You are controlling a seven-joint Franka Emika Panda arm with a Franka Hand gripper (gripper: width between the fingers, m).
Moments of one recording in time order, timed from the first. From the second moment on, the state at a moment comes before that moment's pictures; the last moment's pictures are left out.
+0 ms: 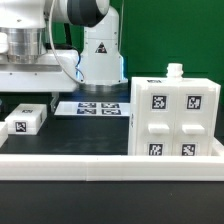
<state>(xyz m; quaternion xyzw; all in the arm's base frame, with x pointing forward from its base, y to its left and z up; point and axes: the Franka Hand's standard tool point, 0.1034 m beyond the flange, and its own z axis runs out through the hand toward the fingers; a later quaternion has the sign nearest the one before) 0.426 -0.176 0.024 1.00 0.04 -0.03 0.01</state>
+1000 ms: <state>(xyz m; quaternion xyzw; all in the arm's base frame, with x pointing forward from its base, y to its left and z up) 0.420 -0.175 0.014 1.00 0.04 -0.04 0.01</state>
